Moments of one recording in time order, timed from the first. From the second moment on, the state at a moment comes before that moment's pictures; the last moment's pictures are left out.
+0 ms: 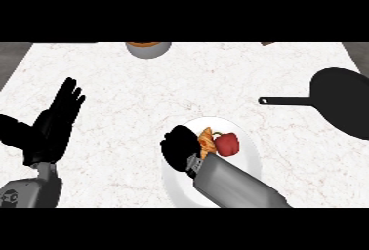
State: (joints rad) left arm -0.15 0.22 0.05 -1.60 0.16 0.10 0.22; right arm -0.73 -0.03 0.87 -1.12 1.17 0.65 0.18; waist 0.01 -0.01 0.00
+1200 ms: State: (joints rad) left arm -0.19 0.22 0.04 -1.62 0.16 0.09 0.22; right arm -1.08 -0.55 -0.10 -0.76 1.39 0.25 1.15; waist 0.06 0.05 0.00
